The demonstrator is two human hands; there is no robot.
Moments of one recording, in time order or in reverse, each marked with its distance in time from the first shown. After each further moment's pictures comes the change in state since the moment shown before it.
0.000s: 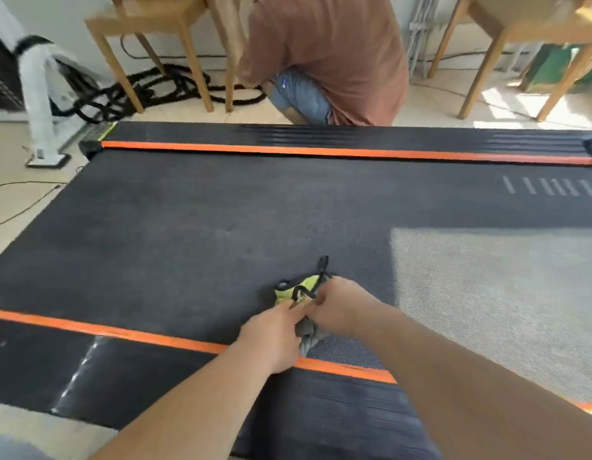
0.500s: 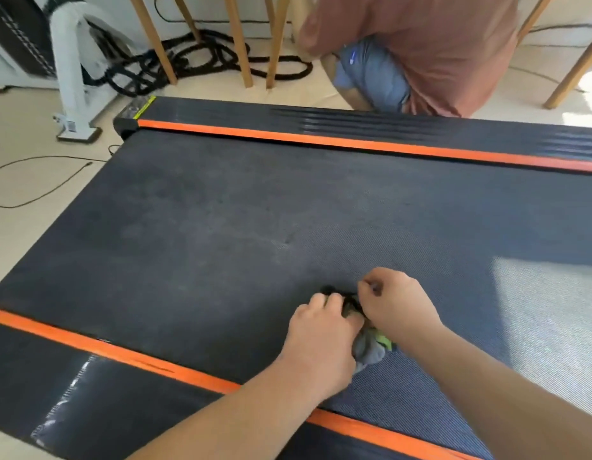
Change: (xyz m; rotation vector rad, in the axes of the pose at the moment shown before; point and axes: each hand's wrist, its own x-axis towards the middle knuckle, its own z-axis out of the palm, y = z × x) left_hand 0.042 -0.069 -0.045 0.186 0.219 0.142; right_hand 0.106 -0.053 0.018 0.176 0.346 -0.002
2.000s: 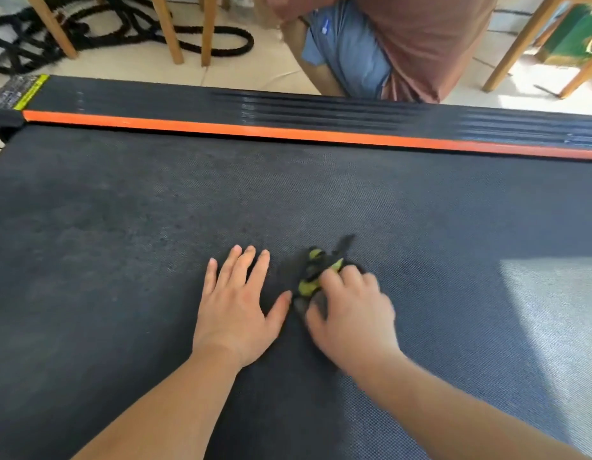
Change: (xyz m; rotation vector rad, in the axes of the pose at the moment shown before) left_hand 0.088 -0.185 0.039 -0.111 0.250 -0.132; right_hand 0.052 -0.058 0.085 -0.508 0.282 -0.162
